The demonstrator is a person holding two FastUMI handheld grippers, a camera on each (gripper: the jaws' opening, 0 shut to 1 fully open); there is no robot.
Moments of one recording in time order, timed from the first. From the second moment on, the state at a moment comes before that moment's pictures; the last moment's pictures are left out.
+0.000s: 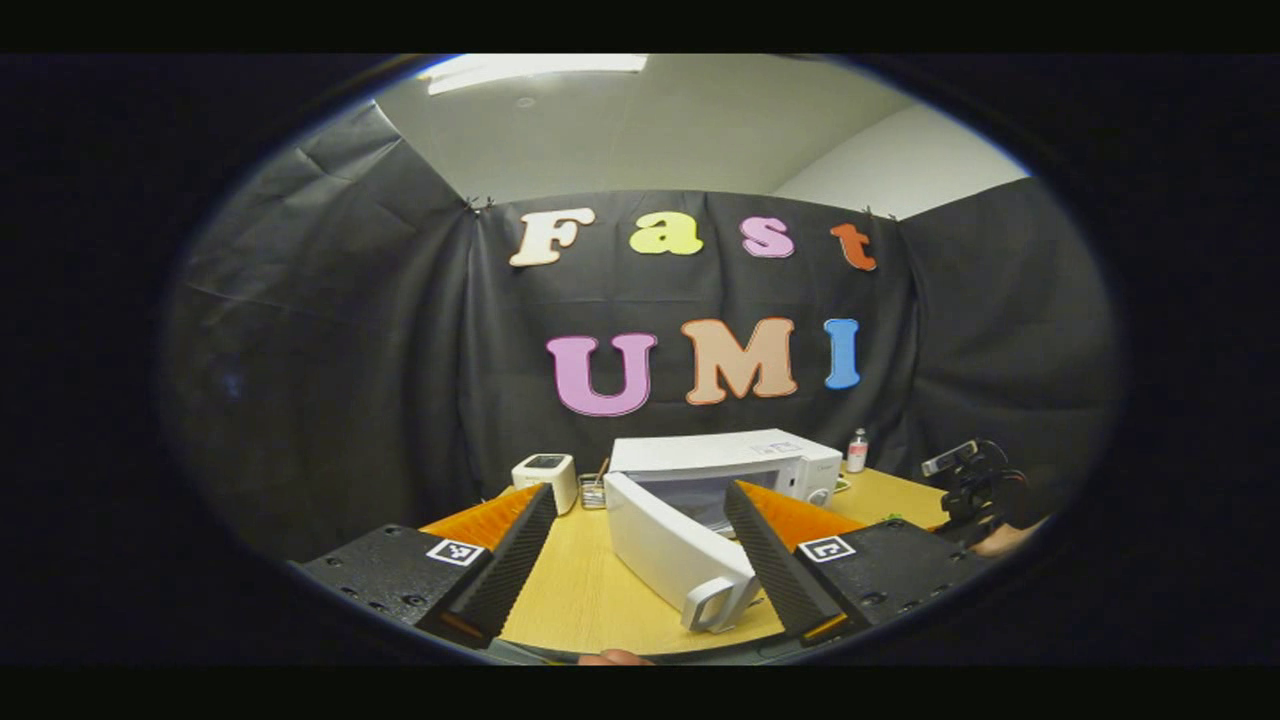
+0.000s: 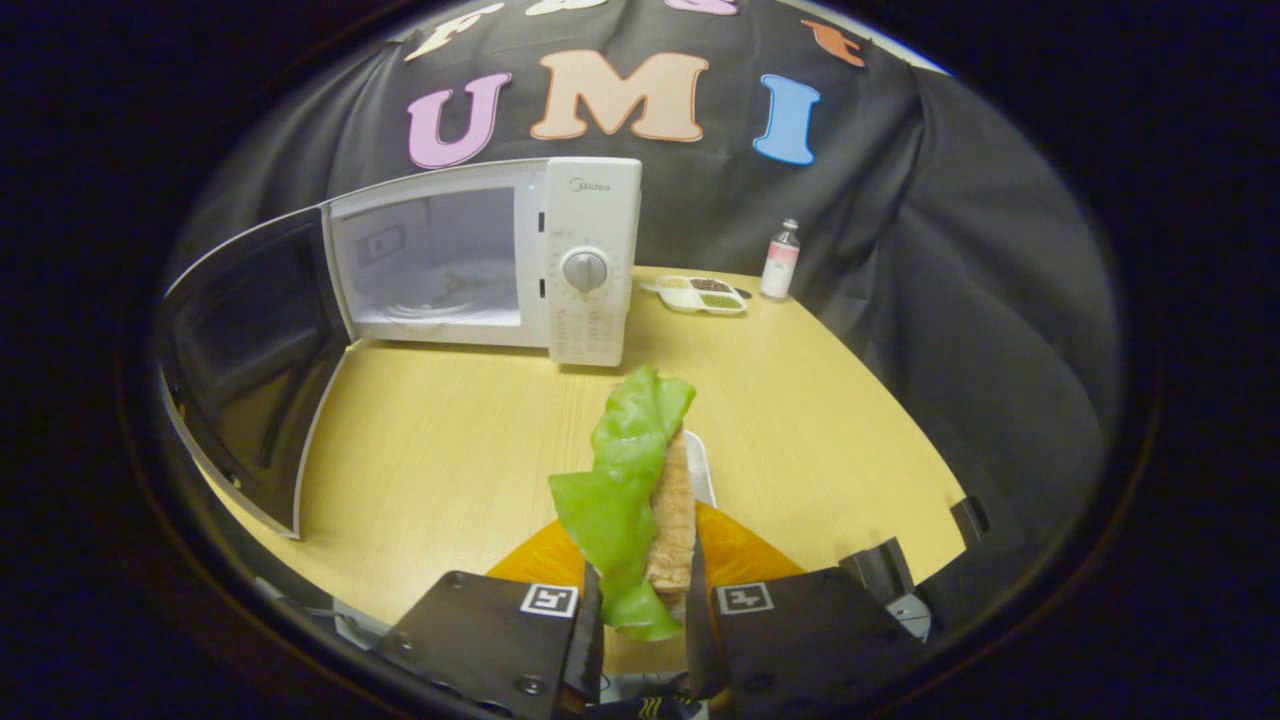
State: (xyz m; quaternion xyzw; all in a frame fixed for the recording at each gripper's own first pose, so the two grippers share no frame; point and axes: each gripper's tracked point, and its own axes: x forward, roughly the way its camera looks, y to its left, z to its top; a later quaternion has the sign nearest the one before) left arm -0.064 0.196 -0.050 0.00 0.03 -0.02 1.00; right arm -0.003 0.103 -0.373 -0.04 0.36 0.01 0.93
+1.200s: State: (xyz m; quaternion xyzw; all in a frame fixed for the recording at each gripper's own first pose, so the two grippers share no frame) left arm -0.079 0.215 -0.061 0.00 0.05 0.00 1.00; right arm 0.079 0.232 -0.276 0.07 0.28 0.11 0.95
